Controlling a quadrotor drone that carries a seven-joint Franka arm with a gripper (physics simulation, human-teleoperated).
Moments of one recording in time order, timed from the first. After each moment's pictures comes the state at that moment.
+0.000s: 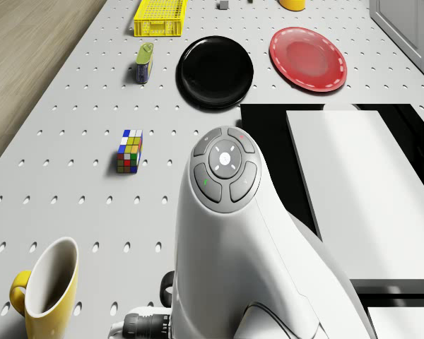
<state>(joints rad) -1.00 -1.05 1.24 -2.90 -1.98 1.17 1.55</state>
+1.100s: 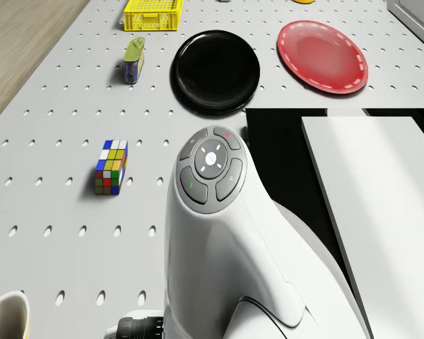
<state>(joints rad) -1.08 -1.17 1.30 -2.89 -1.93 1.25 1.61</state>
